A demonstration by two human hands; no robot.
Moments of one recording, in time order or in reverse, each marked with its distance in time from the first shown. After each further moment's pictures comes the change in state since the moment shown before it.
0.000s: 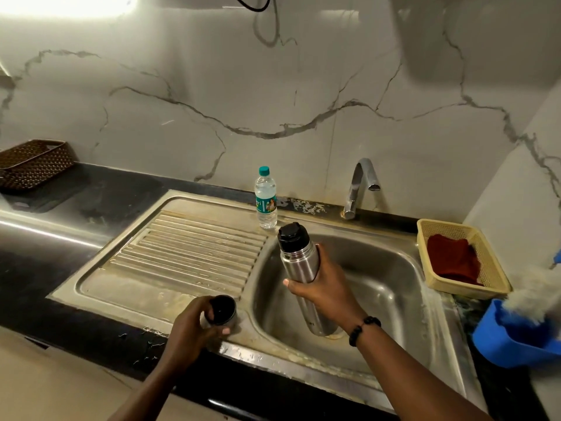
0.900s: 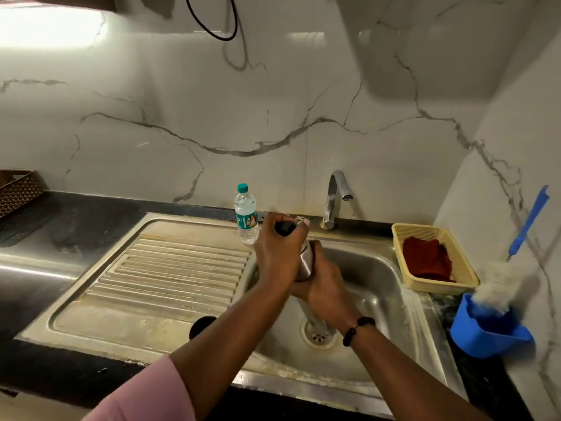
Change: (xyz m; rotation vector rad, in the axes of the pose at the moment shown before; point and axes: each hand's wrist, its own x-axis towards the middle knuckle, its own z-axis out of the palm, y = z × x) left_hand 0.068 0.273 0.052 -0.481 0.225 -0.005; right_hand -0.009 -0.033 -0.020 0.073 0.117 -0.033
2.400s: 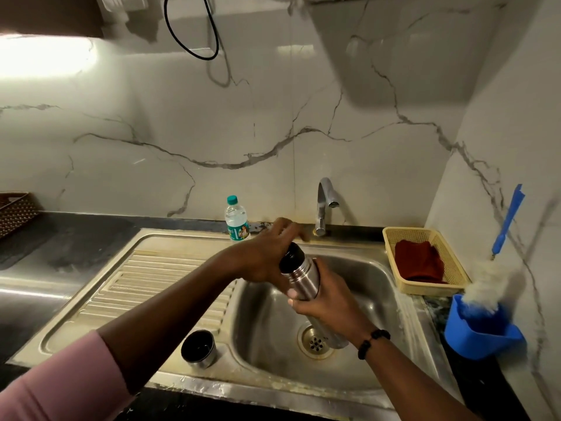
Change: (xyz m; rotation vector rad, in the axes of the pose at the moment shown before) left_hand 0.044 0.030 -0.026 0.949 -0.978 0.365; right_hand -0.008 0.024 -0.035 -0.116 -0.058 -0.037
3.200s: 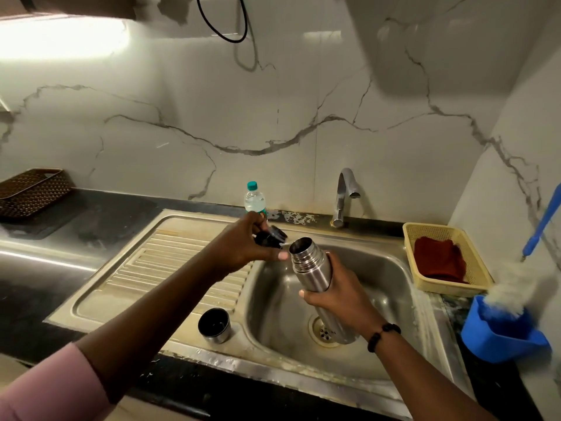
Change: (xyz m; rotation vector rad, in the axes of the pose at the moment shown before) left_hand -0.050 -0.047 0.016 -0.650 0.360 -0.267; right_hand -0.001 0.007 0.006 -0.053 -0.026 0.012
